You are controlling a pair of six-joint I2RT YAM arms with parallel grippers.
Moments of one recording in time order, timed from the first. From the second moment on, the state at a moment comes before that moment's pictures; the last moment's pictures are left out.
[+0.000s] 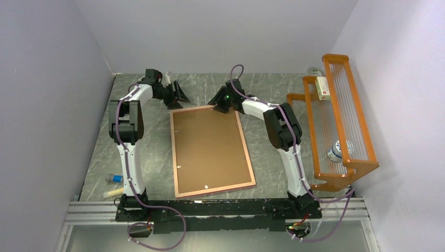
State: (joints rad) left arm -0.02 2.29 1.77 -0.49 0.72 -0.40; right arm 0.49 2.31 1.67 -0.03 -0.21 1.05
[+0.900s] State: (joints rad) left arm 0.01 2.27 1.86 -0.67 0.52 -0.42; right arm 0.48 2.29 1.72 -0.18 -0.23 0.93
